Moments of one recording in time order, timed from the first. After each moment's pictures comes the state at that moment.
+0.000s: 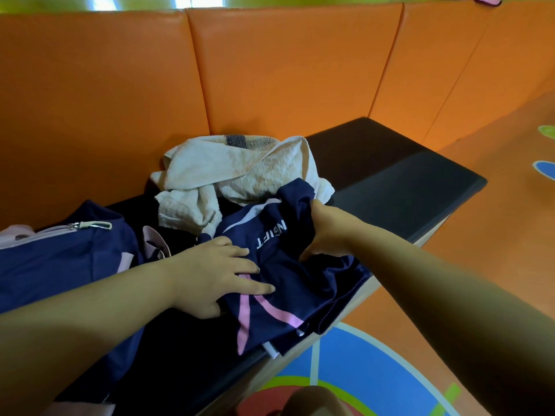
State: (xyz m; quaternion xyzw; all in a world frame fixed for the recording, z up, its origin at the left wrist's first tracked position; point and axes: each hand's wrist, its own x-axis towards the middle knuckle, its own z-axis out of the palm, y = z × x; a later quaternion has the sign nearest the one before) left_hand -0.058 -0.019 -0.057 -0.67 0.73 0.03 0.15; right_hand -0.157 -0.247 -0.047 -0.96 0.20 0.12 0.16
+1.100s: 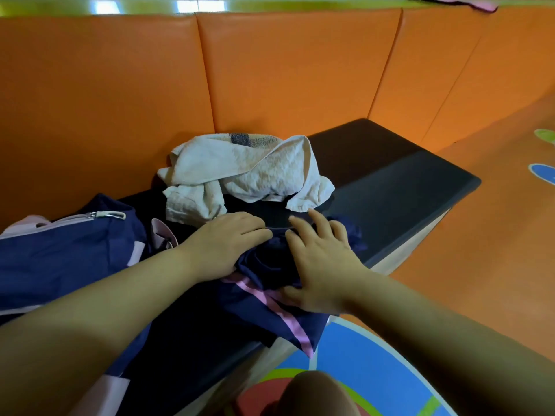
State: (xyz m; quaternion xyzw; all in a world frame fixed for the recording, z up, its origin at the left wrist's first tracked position) left_hand -0.055 -0.036 -0.070 -0.72 0.68 -0.08 -0.06; right_hand -0.216 -0.174 -0.043 -1.00 0.05 0.00 -0.02
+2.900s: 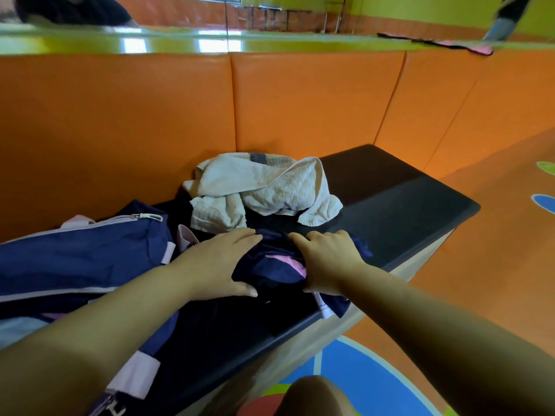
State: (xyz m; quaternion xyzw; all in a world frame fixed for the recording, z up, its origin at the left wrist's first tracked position) left_hand -0.094 0.021 -0.027 -0.85 0.51 0.09 -0.08; right_hand -0.195 -0.176 -0.037 -0.99 0.04 0.00 -0.10
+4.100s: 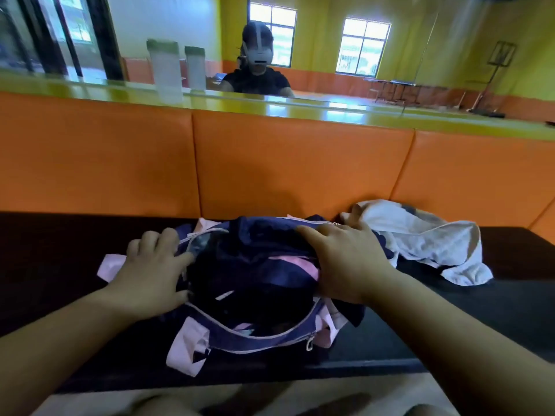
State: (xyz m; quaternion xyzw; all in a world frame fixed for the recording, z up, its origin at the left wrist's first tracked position) left_hand -0.151 0.396 -0.006 -0.97 0.17 -0.14 0.09; right_hand -0.181 0.099 0.058 -0.97 -0.18 -0.14 -0.13
